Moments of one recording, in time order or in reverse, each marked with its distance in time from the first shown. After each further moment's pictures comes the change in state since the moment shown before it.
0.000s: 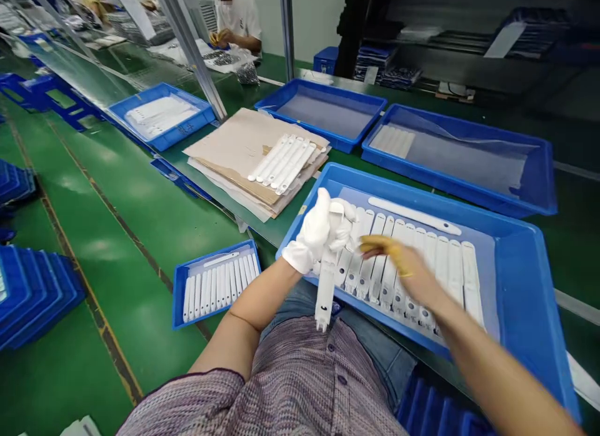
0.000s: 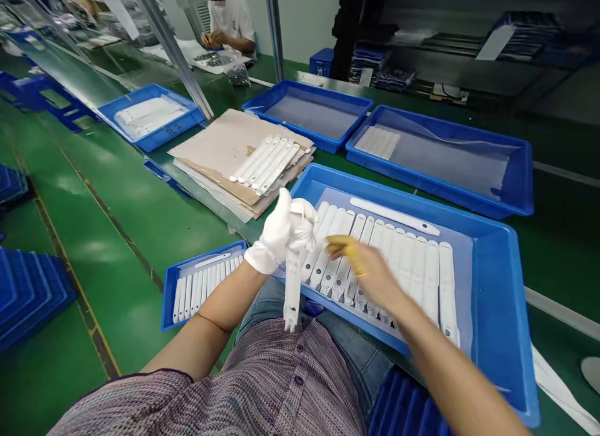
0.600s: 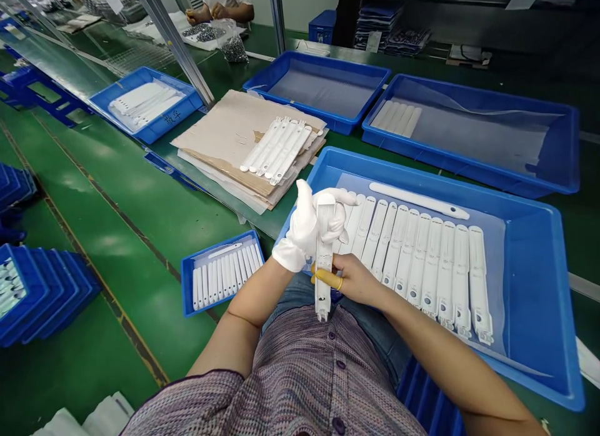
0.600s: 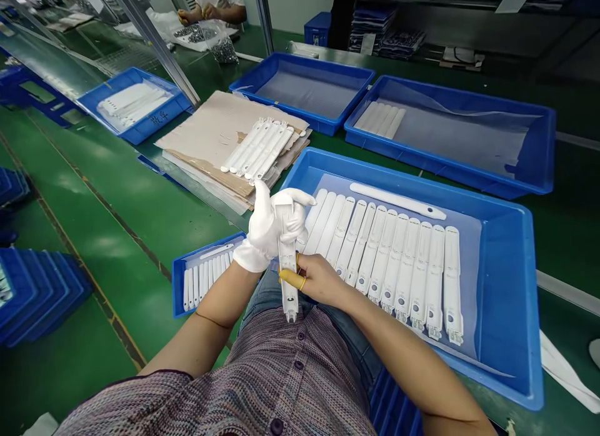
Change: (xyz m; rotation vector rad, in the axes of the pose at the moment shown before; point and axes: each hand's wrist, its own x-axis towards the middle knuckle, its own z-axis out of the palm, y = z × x) left_hand -0.002 0.004 -0.007 -0.025 0.061 -0.045; right_hand 0.011 0.008 0.089 0.221 -0.374 0.147
